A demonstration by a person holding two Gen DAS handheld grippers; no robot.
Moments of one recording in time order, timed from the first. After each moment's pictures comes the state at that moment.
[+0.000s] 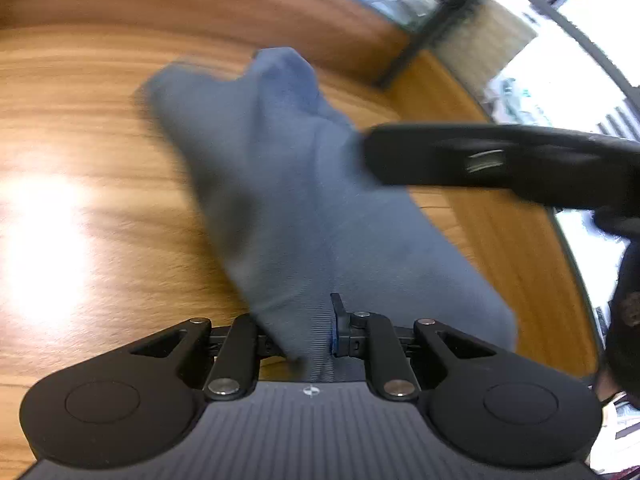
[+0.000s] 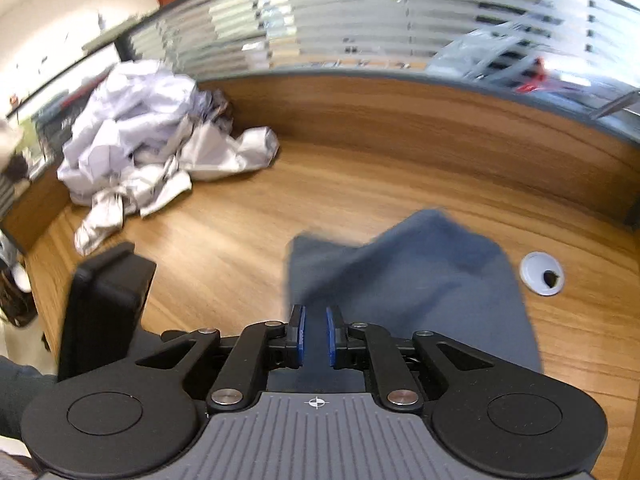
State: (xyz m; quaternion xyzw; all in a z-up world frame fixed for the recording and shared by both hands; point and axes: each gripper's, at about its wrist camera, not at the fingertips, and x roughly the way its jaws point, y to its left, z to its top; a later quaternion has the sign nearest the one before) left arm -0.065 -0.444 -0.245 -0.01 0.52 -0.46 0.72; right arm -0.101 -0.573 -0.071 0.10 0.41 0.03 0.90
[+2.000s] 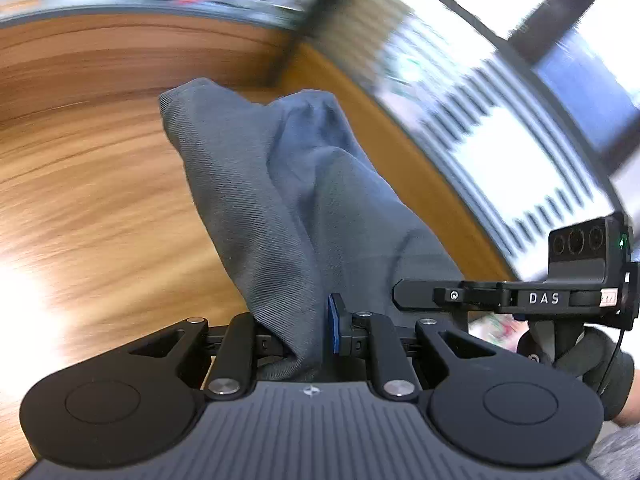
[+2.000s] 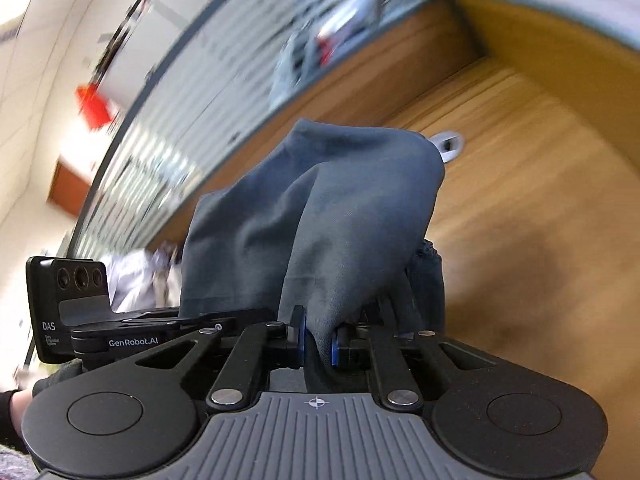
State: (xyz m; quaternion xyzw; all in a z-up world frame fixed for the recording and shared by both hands) left arm -0.052 -0.461 -0.148 0.08 0.47 -0.64 0.60; right arm -0.233 -0.584 -0.089 0.44 0.26 -0.15 0.85
